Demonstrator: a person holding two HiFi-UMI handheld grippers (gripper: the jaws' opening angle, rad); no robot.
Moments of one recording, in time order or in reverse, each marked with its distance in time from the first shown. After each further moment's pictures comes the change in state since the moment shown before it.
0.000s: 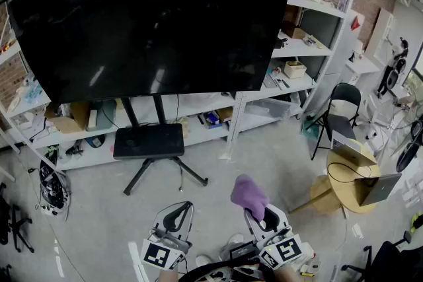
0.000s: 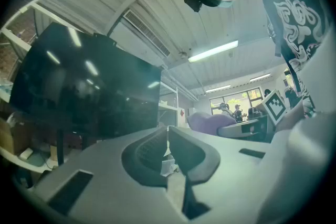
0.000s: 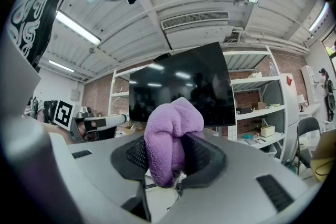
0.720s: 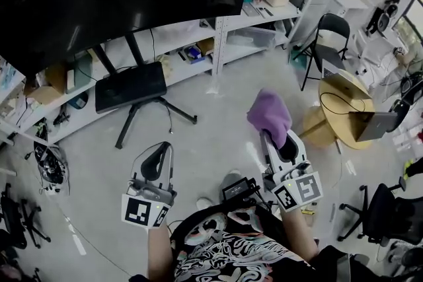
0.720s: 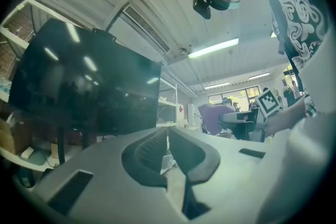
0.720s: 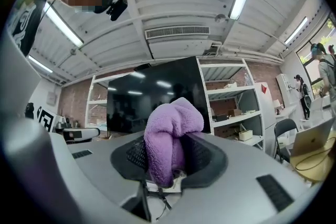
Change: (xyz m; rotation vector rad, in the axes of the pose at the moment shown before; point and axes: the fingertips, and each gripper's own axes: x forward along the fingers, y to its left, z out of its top) left arm 0.022 0.023 -0.004 0.021 0.000 0.006; right arm -0.006 -0.083 0.031 0.032 -0.157 -0.201
